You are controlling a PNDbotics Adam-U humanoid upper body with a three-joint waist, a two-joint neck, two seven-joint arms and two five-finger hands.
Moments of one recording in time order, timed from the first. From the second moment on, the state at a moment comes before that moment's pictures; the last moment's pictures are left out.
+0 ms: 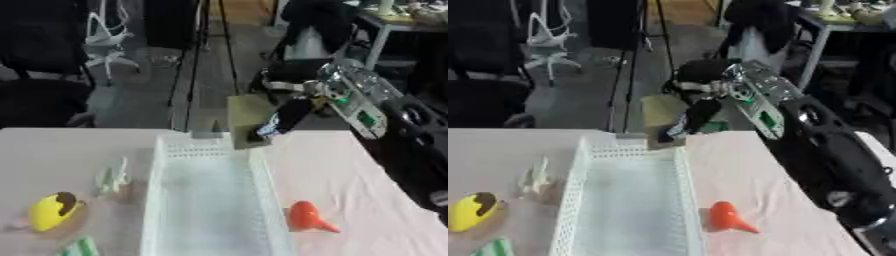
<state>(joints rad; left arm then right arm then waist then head) -0.48 0.40 0.14 -1.98 0.08 -0.27 0.48 -1.12 -0.57 0.36 -1.18 0.84 -0.32 0.58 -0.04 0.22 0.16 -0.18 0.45</state>
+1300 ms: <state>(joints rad) -0.49 0.38 0.14 -1.98 0.08 -0.27 0.48 -1.10 -0.50 0.38 -1.07 0.87 -0.38 0.52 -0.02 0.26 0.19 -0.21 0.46</state>
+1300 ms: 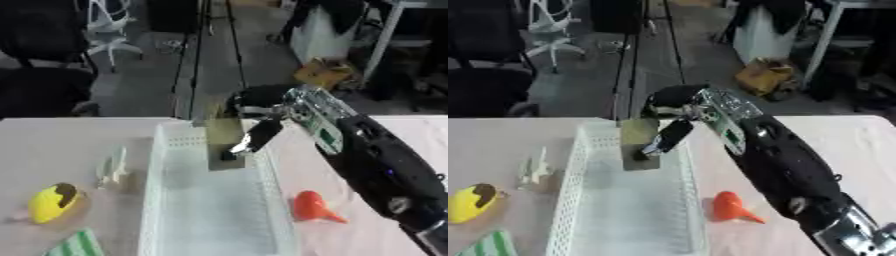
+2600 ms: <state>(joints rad) -0.51 0.36 0.14 -1.98 0.09 -0.27 0.47 -1.06 -0.50 0.35 -0.99 0.85 -0.41 0.59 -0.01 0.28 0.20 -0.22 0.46</state>
